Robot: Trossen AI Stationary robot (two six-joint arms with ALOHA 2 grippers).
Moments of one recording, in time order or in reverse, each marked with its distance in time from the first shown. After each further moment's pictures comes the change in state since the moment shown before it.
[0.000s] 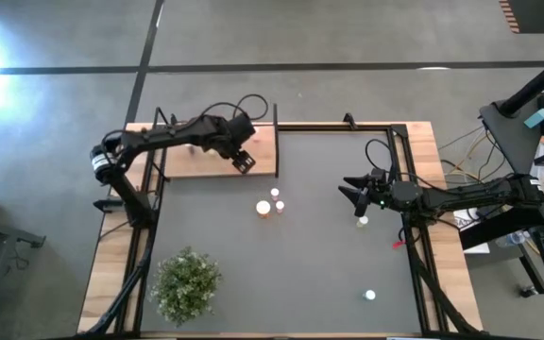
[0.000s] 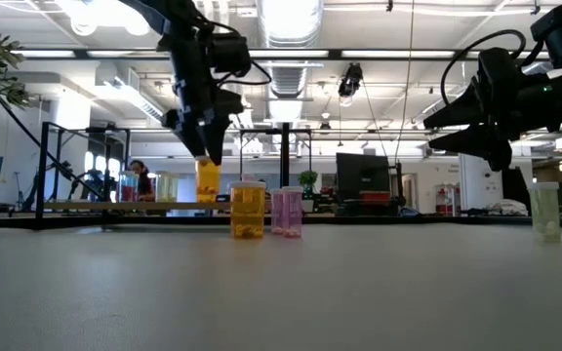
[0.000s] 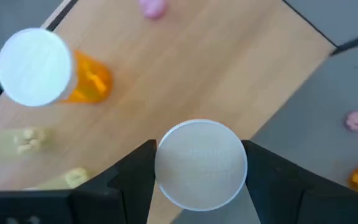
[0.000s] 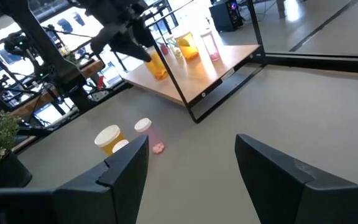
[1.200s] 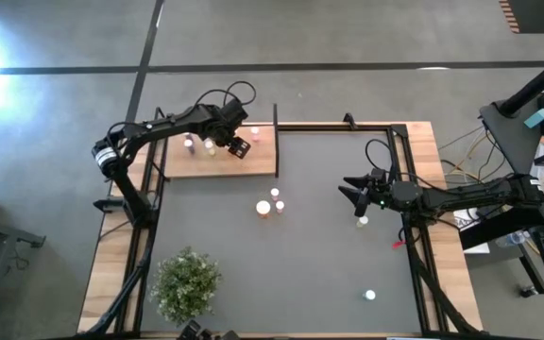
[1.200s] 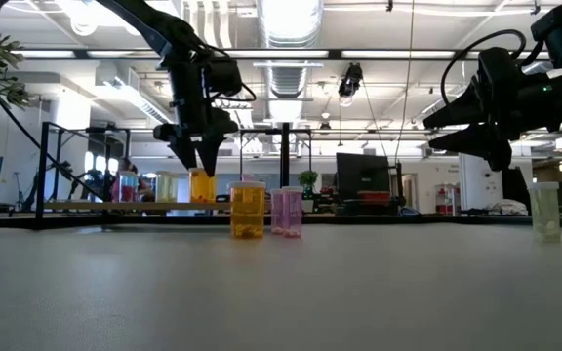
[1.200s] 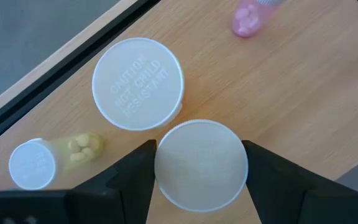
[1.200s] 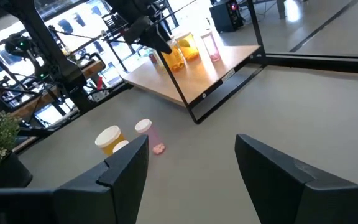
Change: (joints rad) left arm 0.166 0.048 -0.008 0.048 -0.003 -0.008; right arm 0.000 0.000 0.000 0.003 0.000 0.000
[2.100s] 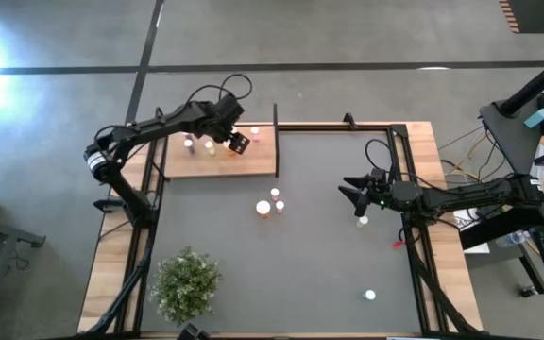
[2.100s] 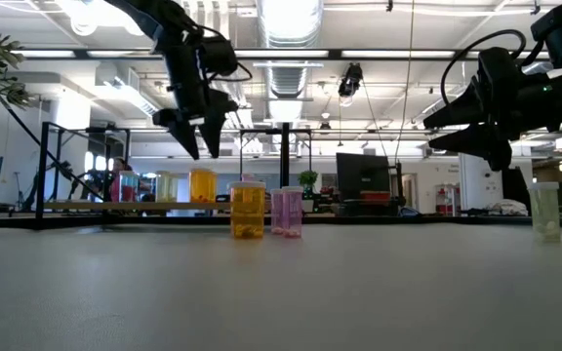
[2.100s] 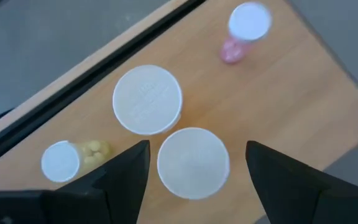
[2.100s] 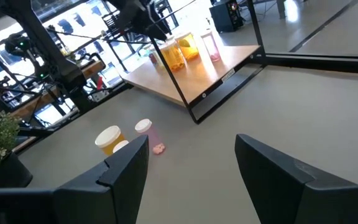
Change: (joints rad) left arm -0.009 -0.075 0.020 0.000 -0.005 -0.014; right arm 0.000 0.000 0.000 0.000 0.000 0.000
